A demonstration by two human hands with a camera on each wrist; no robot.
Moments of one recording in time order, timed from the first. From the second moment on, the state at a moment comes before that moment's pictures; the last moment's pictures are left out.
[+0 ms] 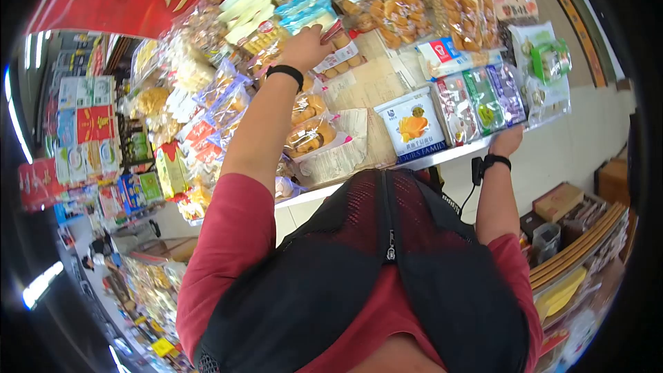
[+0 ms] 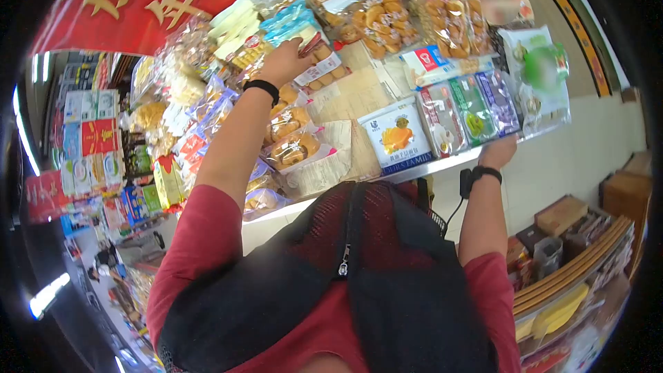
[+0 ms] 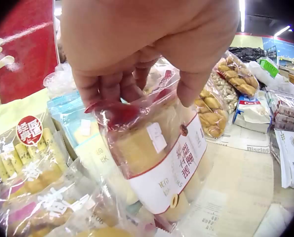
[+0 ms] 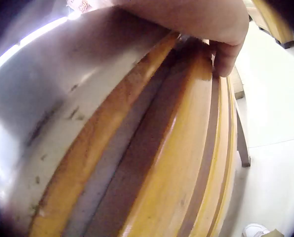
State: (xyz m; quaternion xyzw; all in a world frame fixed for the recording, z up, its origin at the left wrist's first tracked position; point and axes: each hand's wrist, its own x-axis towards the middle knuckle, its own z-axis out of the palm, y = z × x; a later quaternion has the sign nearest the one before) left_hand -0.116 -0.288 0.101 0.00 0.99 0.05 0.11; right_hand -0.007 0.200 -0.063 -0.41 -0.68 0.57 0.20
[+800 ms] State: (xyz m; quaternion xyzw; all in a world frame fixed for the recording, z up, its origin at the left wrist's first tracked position) left_hand -0.079 -0.161 0.067 0.20 0.80 0.35 0.45; right_hand -0.009 0.195 -0.047 -0.51 -0.73 0.42 0.17
